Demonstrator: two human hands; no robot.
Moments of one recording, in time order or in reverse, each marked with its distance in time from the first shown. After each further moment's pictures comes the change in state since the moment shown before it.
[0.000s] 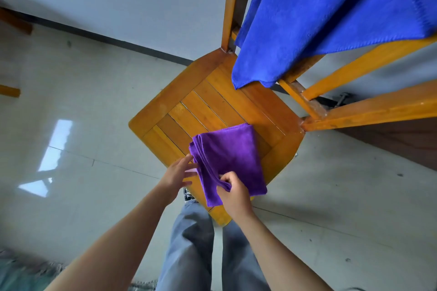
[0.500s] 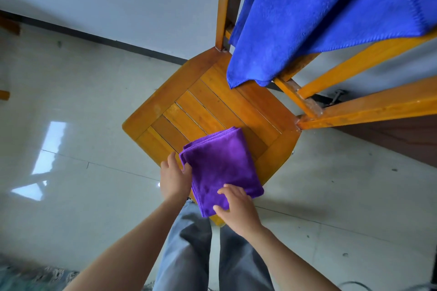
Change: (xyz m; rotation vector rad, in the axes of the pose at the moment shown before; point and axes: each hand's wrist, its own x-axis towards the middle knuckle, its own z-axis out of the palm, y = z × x) left_hand 0.001 -0.013 0.025 0.562 0.542 0.221; right_hand -0.013 0.025 -0.011 -0.556 -0.155 -0.168
